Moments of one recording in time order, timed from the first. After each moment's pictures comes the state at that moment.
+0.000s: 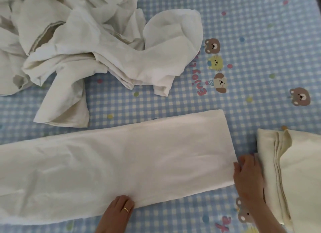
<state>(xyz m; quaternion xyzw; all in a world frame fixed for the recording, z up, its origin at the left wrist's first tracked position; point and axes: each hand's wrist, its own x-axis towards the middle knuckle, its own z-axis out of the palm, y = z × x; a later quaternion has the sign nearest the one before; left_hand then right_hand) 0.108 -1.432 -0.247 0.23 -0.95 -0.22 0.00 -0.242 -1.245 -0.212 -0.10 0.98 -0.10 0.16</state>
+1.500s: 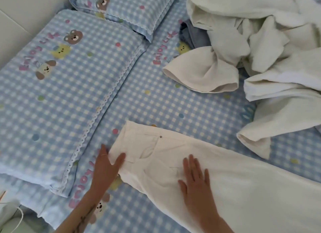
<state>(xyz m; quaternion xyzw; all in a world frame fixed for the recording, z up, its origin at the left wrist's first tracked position) 0.510 -1.776 -0.255 0.78 -0.55 -0.30 0.06 0.247 -1.655 -0.246 -0.62 0.74 -0.01 0.26</state>
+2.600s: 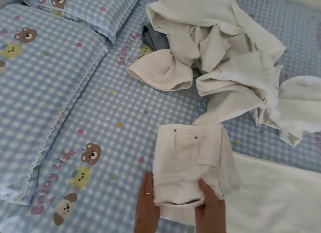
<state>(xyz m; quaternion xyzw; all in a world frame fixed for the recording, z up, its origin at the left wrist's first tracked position) 0.332 -1.612 -0.226 0.59 -0.69 -0.36 0.19 0.189 -1.586 -0.158 0.16 0.65 -0.64 0.38</state>
